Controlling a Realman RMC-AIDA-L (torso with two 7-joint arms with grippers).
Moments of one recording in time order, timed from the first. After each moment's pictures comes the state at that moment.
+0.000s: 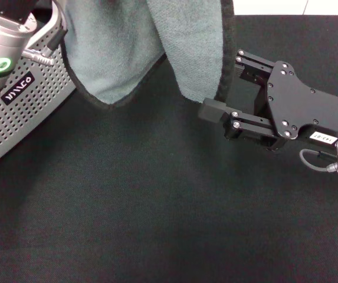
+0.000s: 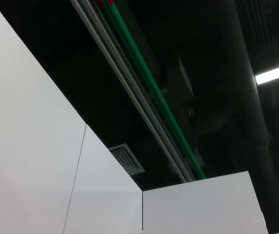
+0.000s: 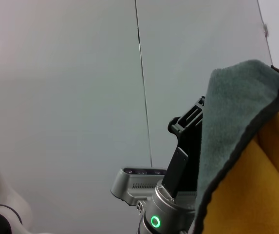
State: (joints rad) left arm -0.50 -2.11 1.35 0.58 0.45 1.76 -0.96; right arm 0.48 2.03 -1.62 -0.59 2.35 1.65 -2.15
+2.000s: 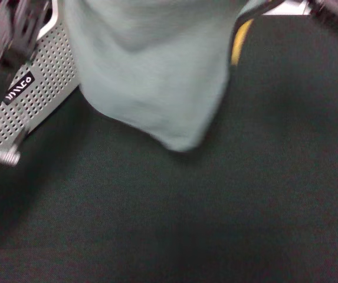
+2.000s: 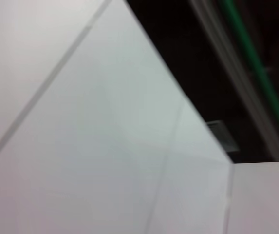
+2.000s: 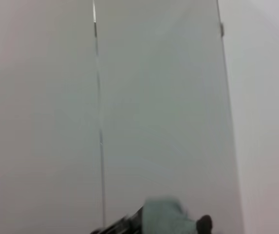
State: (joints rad) left arm -0.32 -2.10 1.42 0.33 0.37 1.83 -0.97; right arm 0.43 1.95 -1.23 -1.03 2.06 1.56 -1.67
